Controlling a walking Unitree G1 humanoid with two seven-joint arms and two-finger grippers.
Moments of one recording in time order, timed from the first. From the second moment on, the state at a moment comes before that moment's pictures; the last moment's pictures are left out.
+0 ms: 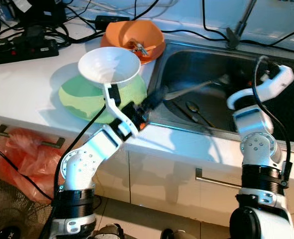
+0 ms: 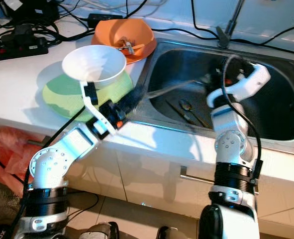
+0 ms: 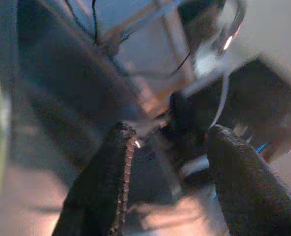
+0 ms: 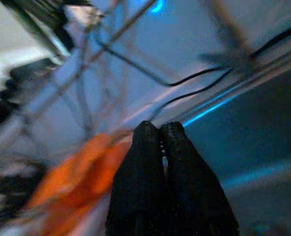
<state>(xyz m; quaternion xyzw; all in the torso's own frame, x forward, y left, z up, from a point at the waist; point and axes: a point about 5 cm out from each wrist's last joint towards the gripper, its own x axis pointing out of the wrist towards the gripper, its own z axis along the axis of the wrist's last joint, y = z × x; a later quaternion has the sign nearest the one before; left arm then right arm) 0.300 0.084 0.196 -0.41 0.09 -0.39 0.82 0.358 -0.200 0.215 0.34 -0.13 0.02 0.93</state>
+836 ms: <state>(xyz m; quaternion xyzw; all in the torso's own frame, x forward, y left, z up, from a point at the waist) 0.291 0.097 0.186 -0.18 0.09 -0.43 0.88 0.372 -0.220 0.190 0.01 -0.10 -0.06 0.99</state>
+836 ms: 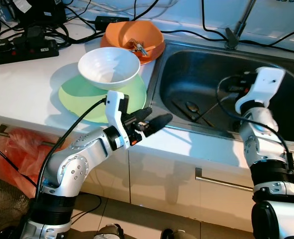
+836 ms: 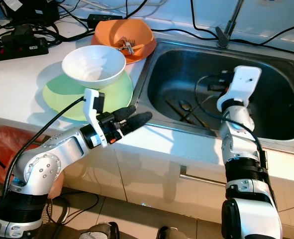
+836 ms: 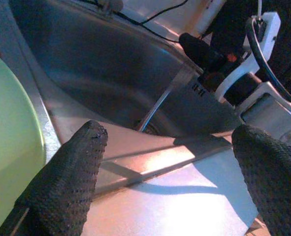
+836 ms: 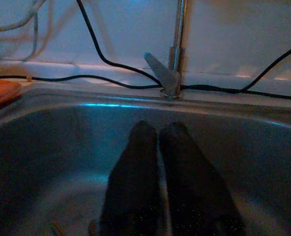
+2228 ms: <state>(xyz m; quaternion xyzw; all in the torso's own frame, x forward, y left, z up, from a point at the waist) 0.346 0.166 0.237 -0.05 -0.08 -0.12 0.99 0.356 -0.170 0.195 0.09 -0.12 0.11 0.98</state>
